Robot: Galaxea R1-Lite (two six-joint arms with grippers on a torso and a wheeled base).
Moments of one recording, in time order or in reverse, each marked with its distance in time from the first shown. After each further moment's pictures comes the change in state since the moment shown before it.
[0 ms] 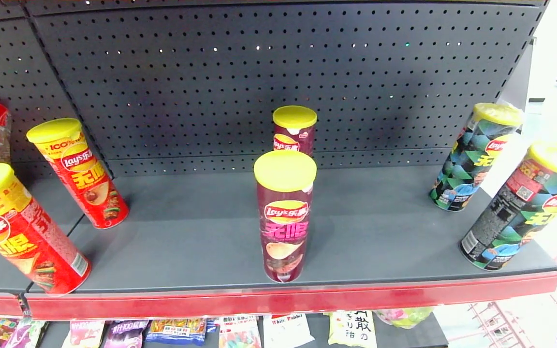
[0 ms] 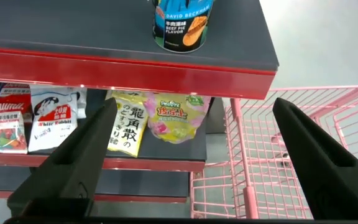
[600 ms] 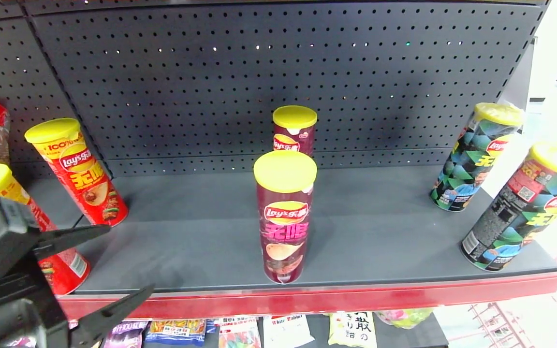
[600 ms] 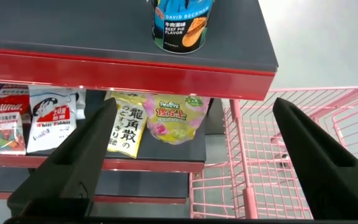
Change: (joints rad) left arm -0.126 0.726 -0.055 -0.581 -0.094 0.008; right arm -0.002 -0.004 0.004 -0.005 0.000 -0.003
